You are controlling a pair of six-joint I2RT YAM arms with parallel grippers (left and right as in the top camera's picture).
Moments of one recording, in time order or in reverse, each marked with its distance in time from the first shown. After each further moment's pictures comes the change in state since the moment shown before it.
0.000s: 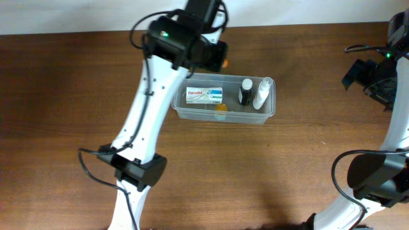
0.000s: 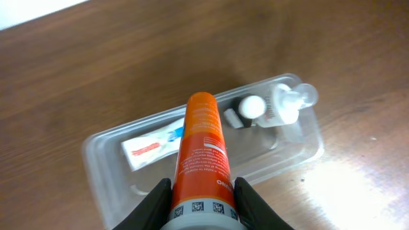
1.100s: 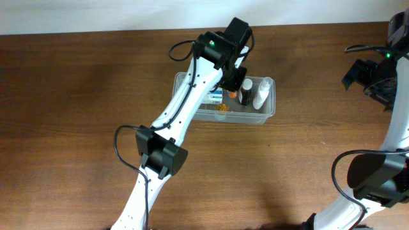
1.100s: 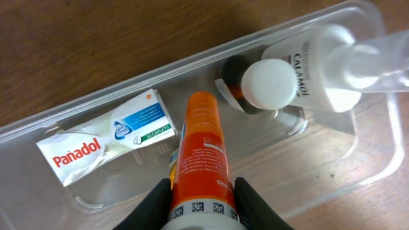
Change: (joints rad) left arm -0.078 0.277 0.000 0.002 0.001 -0.023; right arm 0.000 0.000 0.000 0.000 0.000 0.000
